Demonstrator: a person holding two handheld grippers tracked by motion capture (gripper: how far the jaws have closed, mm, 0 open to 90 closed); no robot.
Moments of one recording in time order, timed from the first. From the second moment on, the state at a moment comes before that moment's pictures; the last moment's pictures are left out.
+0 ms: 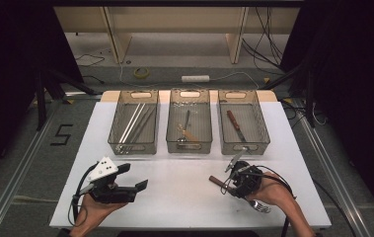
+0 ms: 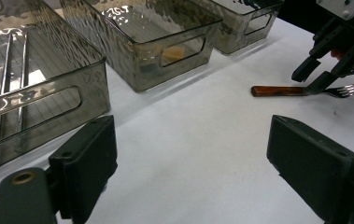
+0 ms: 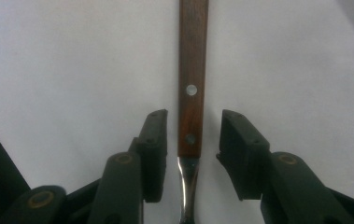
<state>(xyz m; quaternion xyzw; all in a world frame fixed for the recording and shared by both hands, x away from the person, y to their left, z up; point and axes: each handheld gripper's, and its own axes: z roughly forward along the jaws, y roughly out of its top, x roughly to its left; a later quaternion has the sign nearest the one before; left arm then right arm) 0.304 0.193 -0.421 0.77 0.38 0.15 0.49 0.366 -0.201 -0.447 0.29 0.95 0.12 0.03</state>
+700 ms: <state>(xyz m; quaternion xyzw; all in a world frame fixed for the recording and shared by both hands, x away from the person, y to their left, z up) 0.304 0.193 -0.421 0.77 0.38 0.15 0.49 0.366 -0.197 -0.456 0.27 0.96 0.10 0.03</state>
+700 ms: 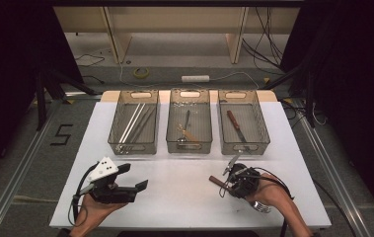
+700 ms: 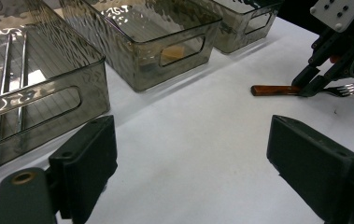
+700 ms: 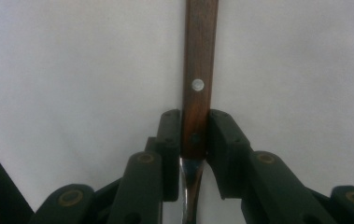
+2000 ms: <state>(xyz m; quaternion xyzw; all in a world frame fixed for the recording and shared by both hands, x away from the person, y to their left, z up) 0.304 0.192 -0.421 0.77 0.38 0.15 0.48 0.365 -0.204 -0.435 0.25 0.96 0.14 0.06</state>
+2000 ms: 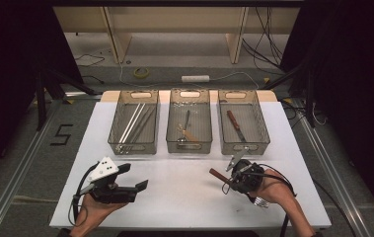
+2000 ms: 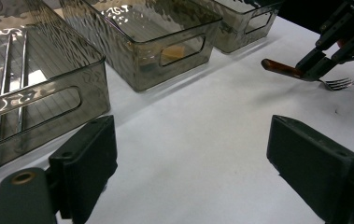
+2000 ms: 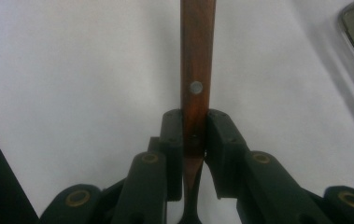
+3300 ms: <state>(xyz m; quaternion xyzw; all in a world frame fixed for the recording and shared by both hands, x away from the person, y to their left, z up) 0.305 0.193 -0.421 0.77 0.38 0.15 0.48 0.380 -0.236 -0.405 0.30 0.91 0.27 0.05</state>
